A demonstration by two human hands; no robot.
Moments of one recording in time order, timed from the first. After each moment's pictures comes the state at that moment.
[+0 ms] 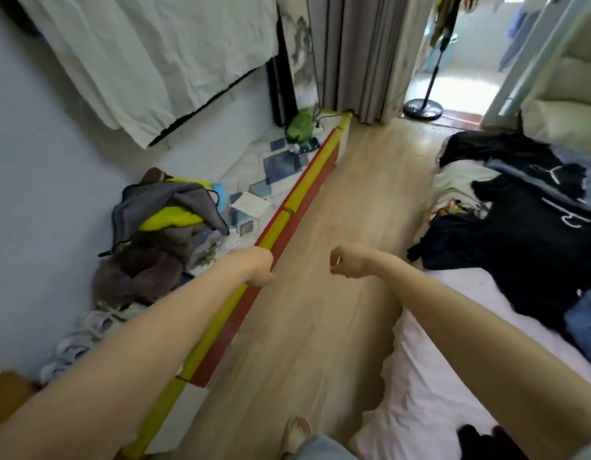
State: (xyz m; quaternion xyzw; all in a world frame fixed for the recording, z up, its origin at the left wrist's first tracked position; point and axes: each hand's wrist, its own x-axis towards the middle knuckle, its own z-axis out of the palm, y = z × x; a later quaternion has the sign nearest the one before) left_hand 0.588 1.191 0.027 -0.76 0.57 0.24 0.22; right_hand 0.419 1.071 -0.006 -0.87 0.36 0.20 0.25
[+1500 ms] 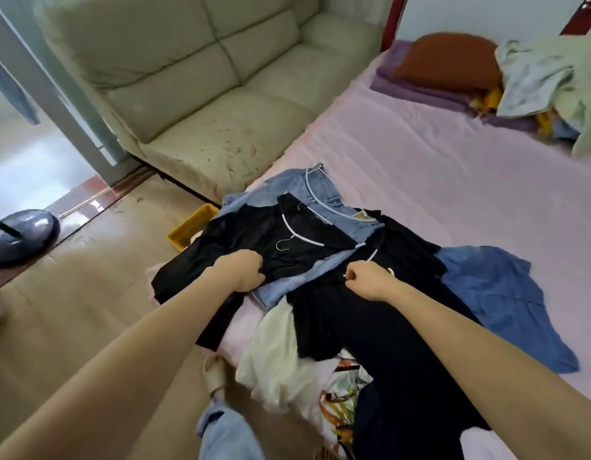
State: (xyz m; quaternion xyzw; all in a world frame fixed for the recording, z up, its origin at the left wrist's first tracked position) left_hand 0.184 0.072 -0.057 -0.21 0.94 0.10 0.27; right_hand 0.032 0.289 -0.101 -0.34 0.89 -0.05 0.31
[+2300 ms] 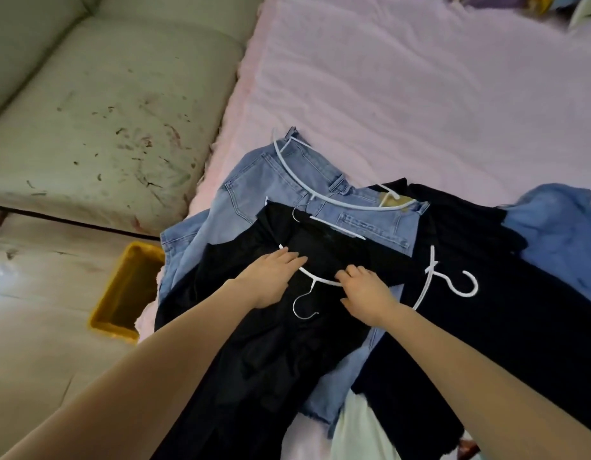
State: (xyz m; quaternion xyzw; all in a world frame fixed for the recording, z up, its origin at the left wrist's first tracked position) left_hand -0.055 -0.135 -0.315 0.20 0.94 0.10 0.27; right_hand -0.073 0.087 -0.322 -0.27 0.92 -0.02 0.28
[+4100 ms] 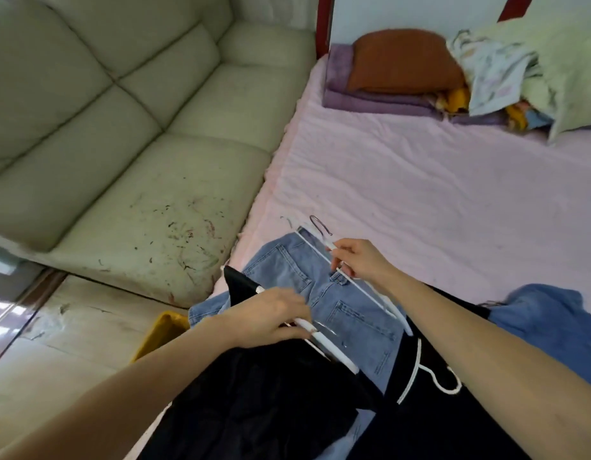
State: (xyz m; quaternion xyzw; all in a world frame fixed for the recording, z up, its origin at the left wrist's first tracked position) left_hand -0.096 -0.142 -0.135 0.30 0.91 0.25 0.12; right_hand -0.230 0.048 -0.142 -0.07 0.80 -0.51 0.30
